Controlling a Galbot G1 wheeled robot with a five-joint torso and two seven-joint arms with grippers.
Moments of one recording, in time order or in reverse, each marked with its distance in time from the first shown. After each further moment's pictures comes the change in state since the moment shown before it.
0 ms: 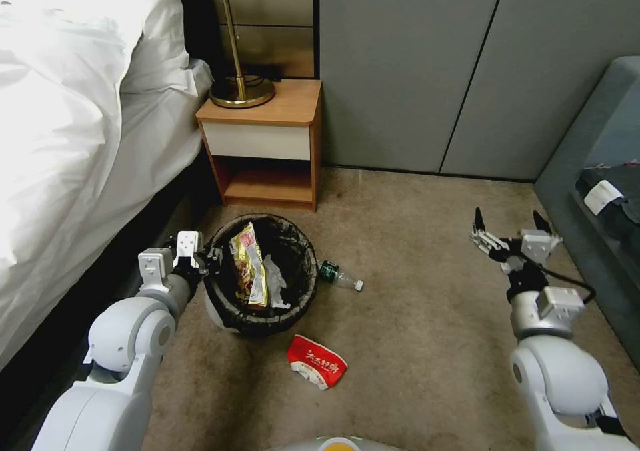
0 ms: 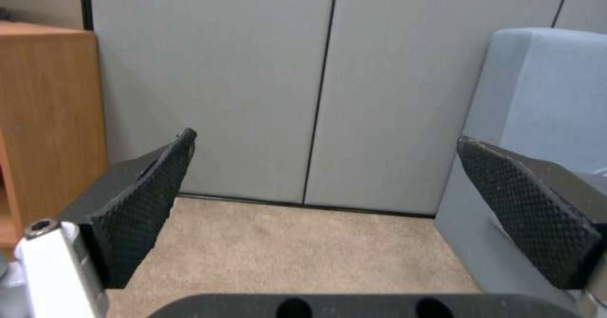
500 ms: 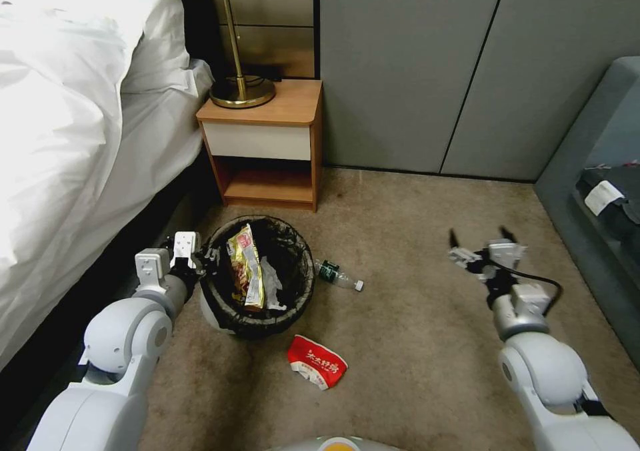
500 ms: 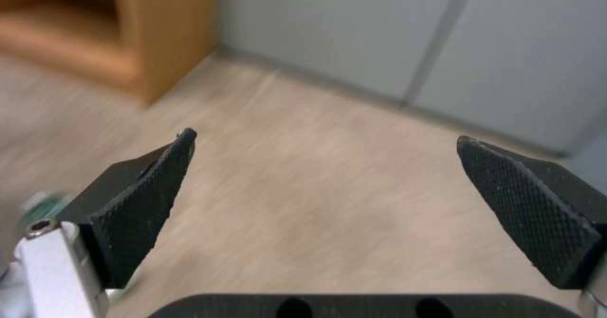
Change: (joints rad) left arm -0.001 0.019 -0.010 -0.003 -0.008 0.000 0.002; right arm 0.162 -0.311 -0.297 -0.152 0.198 -0.264 0.001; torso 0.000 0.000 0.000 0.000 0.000
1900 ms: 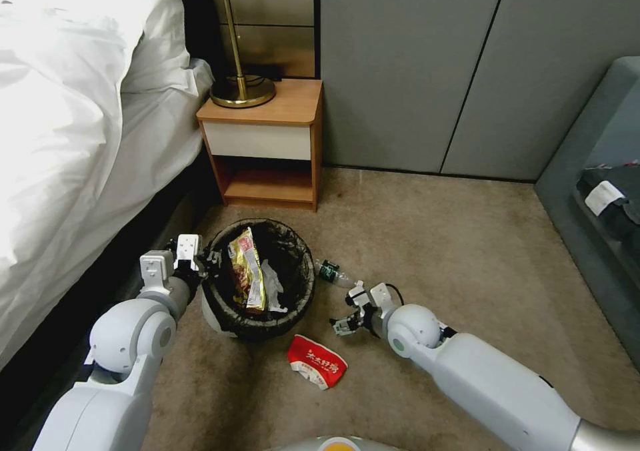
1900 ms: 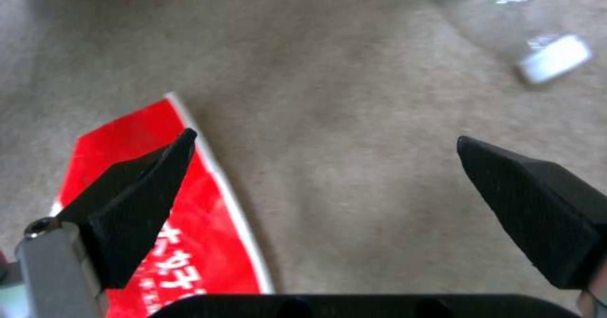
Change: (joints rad) left arm -0.007 -0.015 0.016 0.028 0.026 0.000 0.000; right arm 0.529 0.029 -0.851 -0.398 0.456 -0.306 0.049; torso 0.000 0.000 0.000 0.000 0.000
